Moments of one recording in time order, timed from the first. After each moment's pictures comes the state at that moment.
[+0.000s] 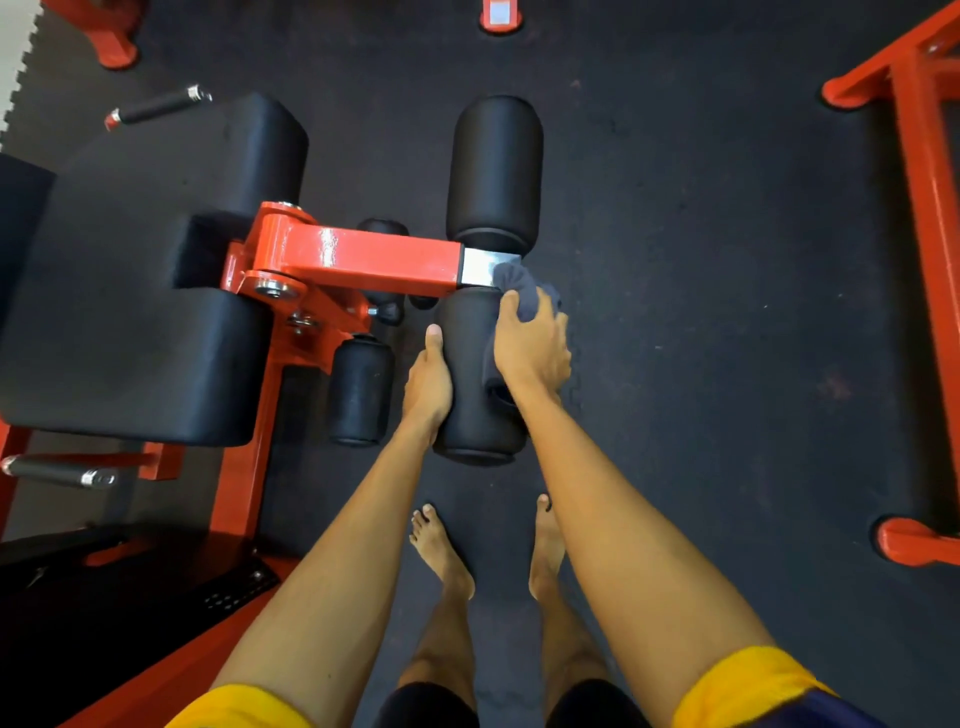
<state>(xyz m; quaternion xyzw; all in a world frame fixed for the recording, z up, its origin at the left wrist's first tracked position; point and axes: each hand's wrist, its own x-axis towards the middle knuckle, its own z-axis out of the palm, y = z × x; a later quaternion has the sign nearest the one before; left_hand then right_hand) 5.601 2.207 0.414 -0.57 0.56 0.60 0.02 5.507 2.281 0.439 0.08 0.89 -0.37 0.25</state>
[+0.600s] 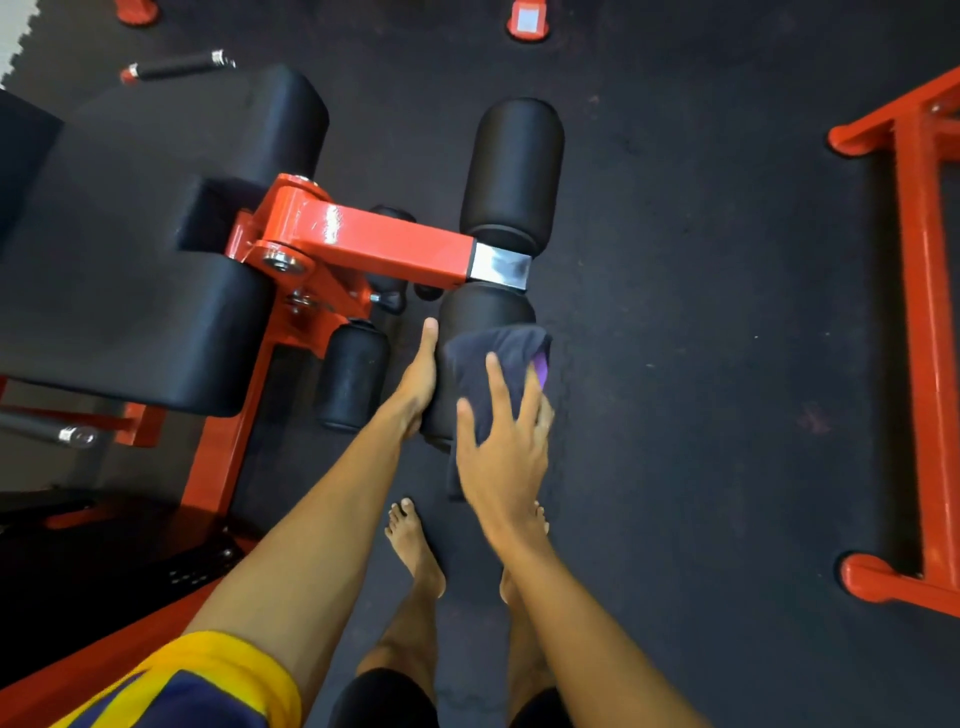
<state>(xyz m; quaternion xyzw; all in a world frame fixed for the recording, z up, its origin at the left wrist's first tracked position) 5.613 2.198 0.408 -0.54 0.46 0.70 0.07 5.621 2.345 0.439 -0.17 0.93 -0.31 0.13</state>
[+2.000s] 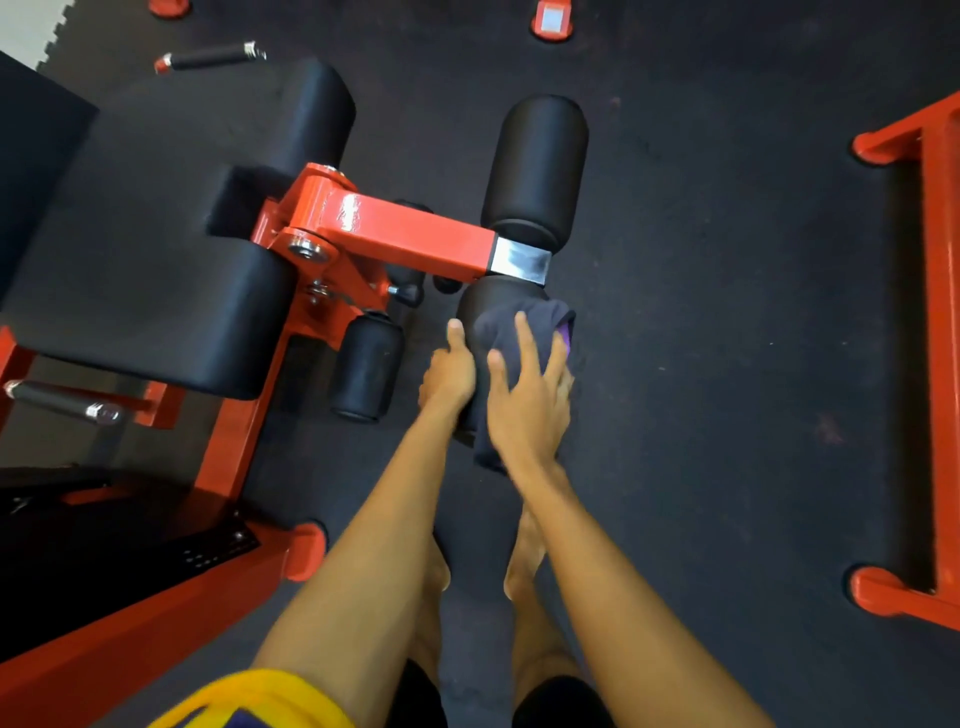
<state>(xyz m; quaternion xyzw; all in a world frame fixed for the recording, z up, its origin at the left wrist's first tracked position) 5.599 2.224 0.429 -0.62 0.55 0.56 0.07 5.581 2.328 0.435 -0.13 0.92 -0.32 0.19</state>
